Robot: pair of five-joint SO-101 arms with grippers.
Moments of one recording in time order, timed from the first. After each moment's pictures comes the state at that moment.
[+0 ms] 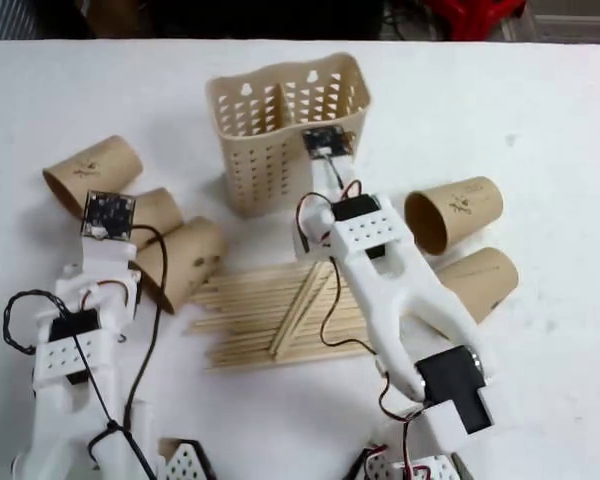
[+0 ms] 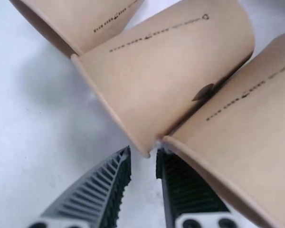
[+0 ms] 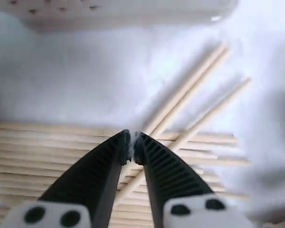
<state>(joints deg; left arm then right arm) -23.1 -45.1 76.8 31.8 -21.5 -22.4 0.3 25.8 54.1 -9.1</state>
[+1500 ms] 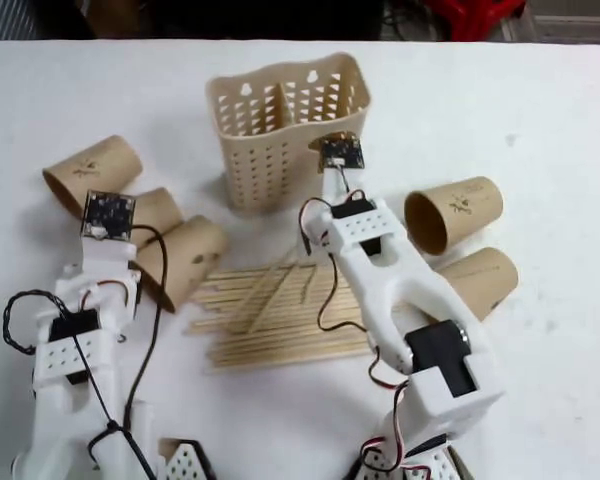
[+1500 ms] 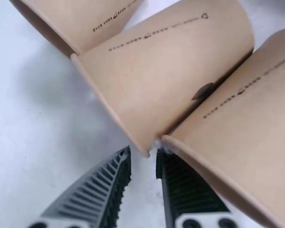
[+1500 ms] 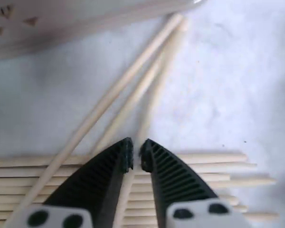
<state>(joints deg) -23.1 -45.1 76.8 31.8 -21.5 -20.8 8.8 26.1 48.9 -13.8</state>
